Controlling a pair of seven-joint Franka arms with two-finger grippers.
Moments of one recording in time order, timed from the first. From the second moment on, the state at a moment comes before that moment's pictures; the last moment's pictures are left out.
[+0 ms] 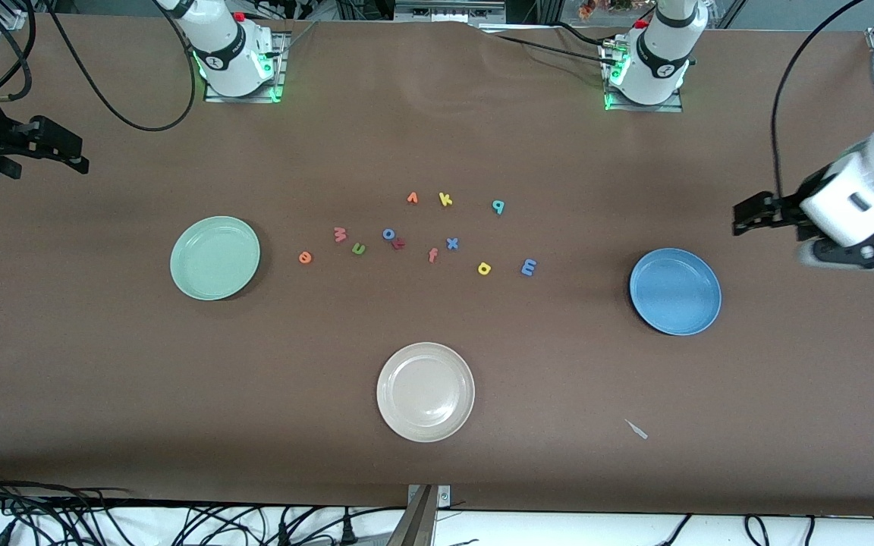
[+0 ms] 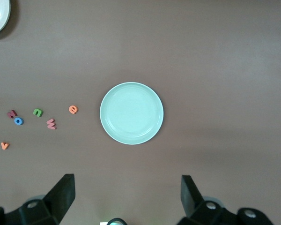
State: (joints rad) left arm 0.07 0.20 -0.20 -1.51 0.02 1.59 -0.02; right arm -0.01 -0.02 0.01 -1.61 0.01 1.54 -0.09
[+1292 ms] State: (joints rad) left arm -0.14 0.42 -0.33 -1.94 0.04 2.27 -0.26; right arm -0.01 -0.02 0.01 -1.61 0.01 1.54 -0.09
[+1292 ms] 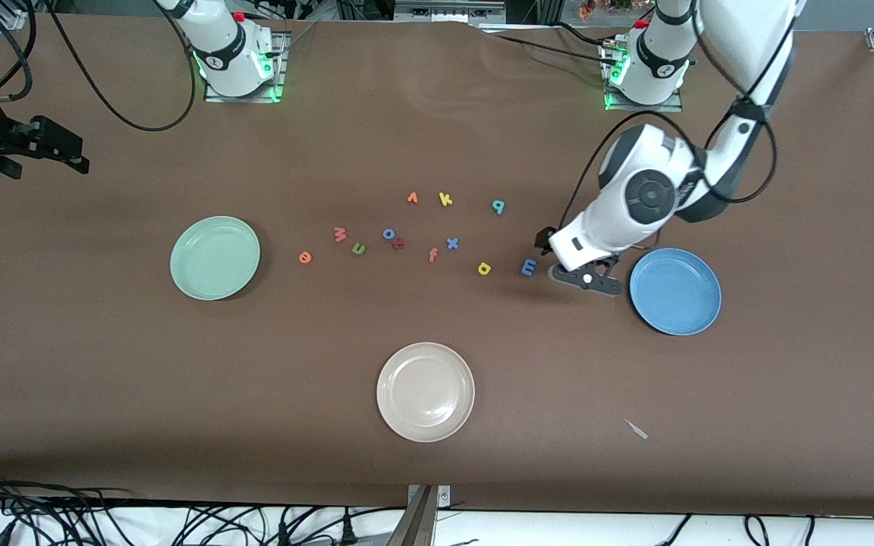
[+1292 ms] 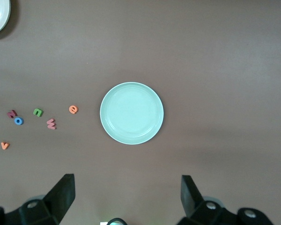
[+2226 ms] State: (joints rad) left arm -0.23 0.61 -0.33 -1.94 0.32 2.43 -0.57; right arm -0.01 -0.02 0.01 -1.61 0.01 1.54 -0.09
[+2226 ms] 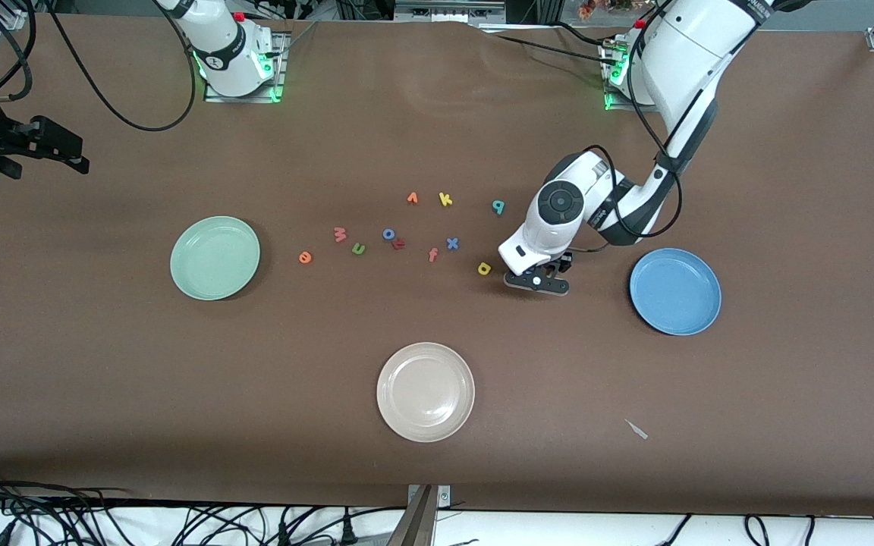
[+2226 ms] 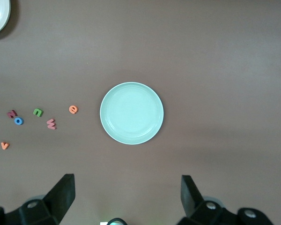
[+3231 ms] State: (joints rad) left arm -0.22 0.62 -0.32 -1.91 0.34 2.41 -0.59; right arm -0.01 -0.02 0.01 -1.61 0.01 1.54 -0.03
